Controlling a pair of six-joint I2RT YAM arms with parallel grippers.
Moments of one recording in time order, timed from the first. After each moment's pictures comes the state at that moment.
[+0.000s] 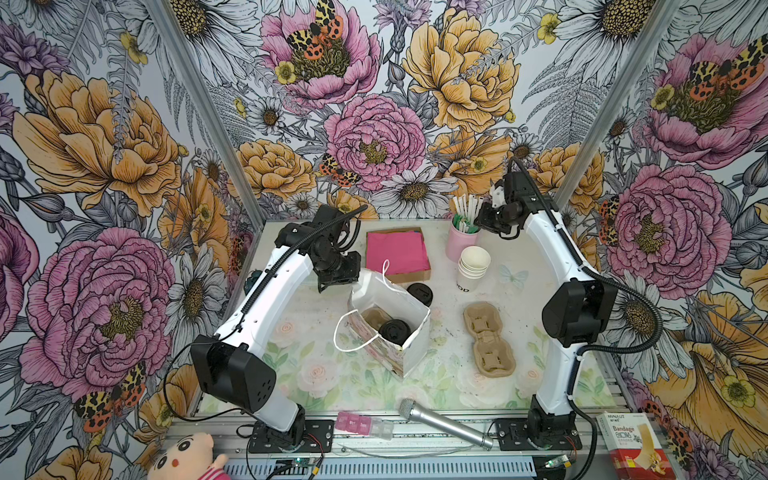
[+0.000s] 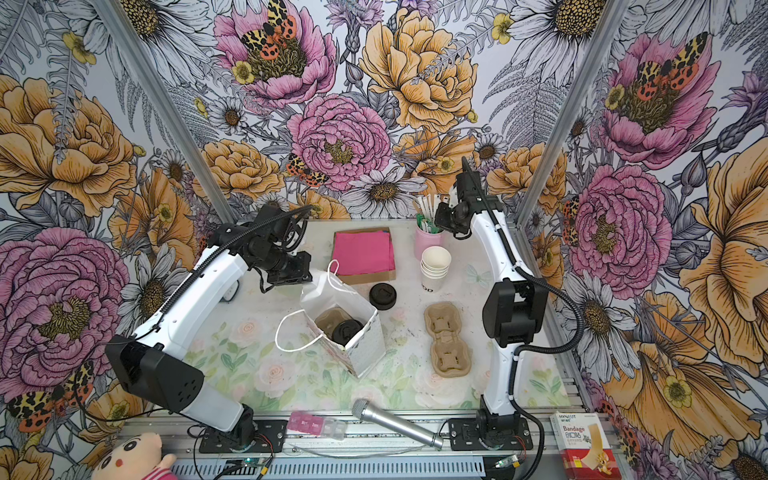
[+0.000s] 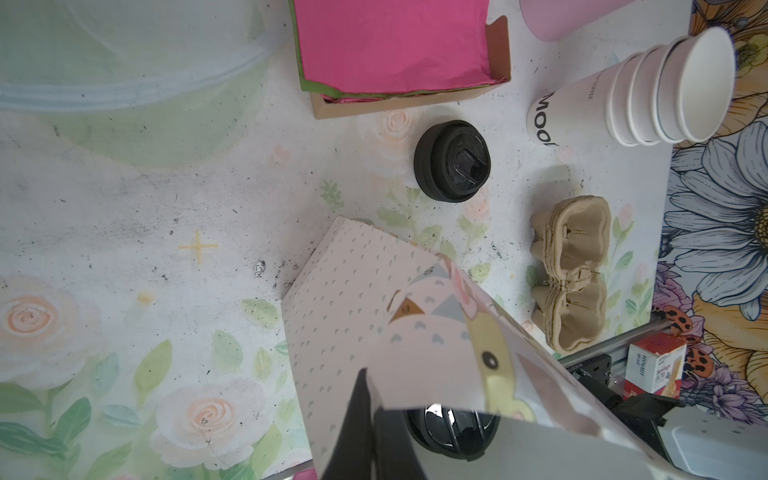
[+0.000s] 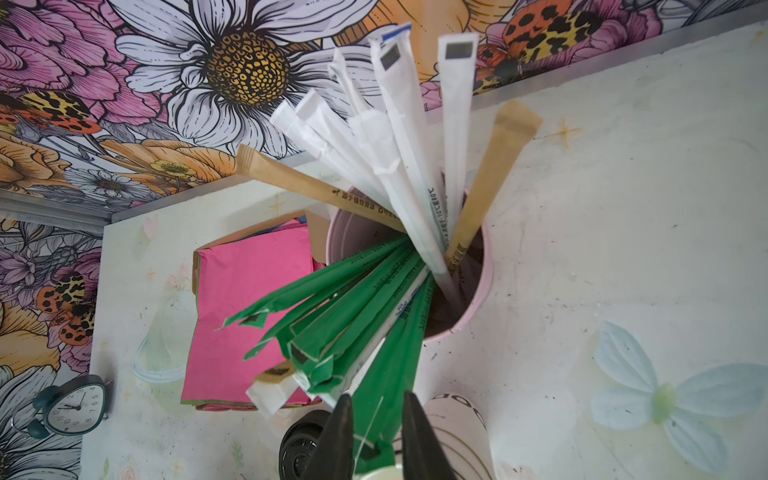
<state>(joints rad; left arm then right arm) -0.35 1.56 1.66 -1.31 0.23 -0.38 0.09 2.02 2.06 -0.94 -0.26 0.36</state>
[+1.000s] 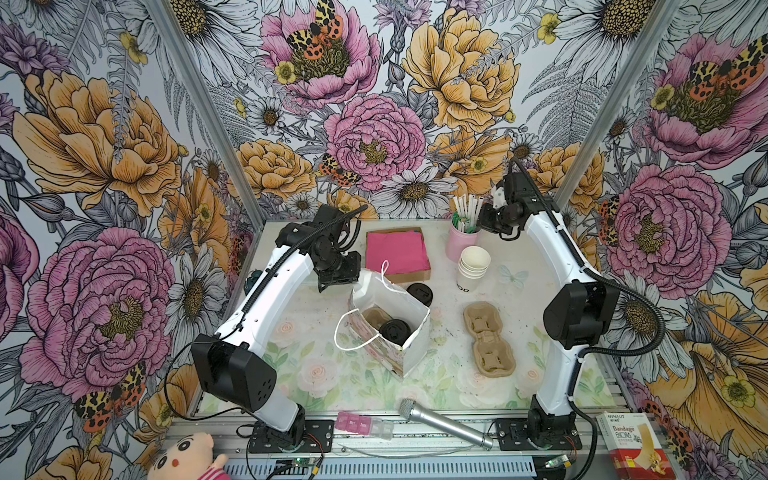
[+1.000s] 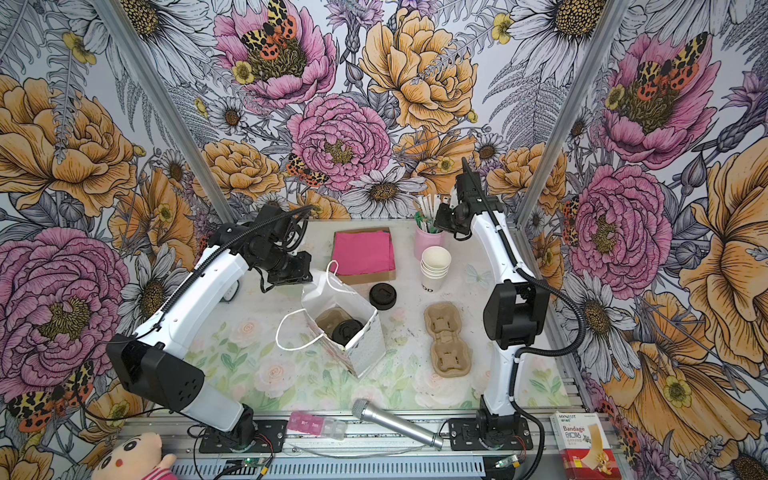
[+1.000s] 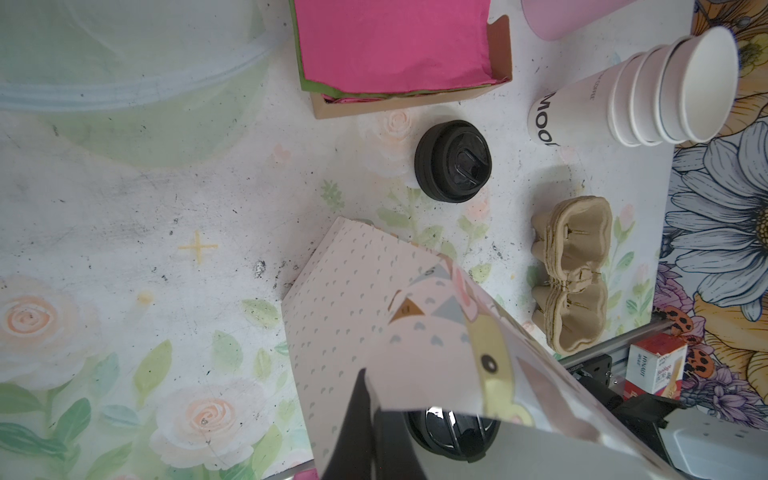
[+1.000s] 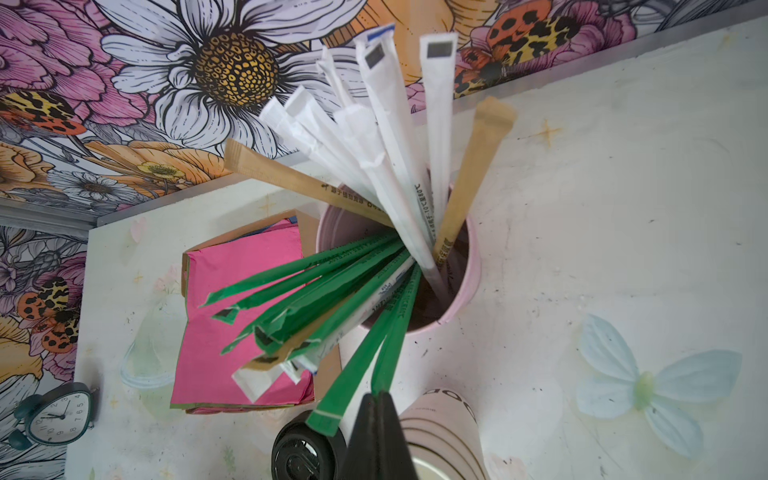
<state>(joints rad) -0.35 1.56 1.66 -1.31 0.23 -0.38 0.09 1.98 2.04 -0.94 -0.22 0.35</state>
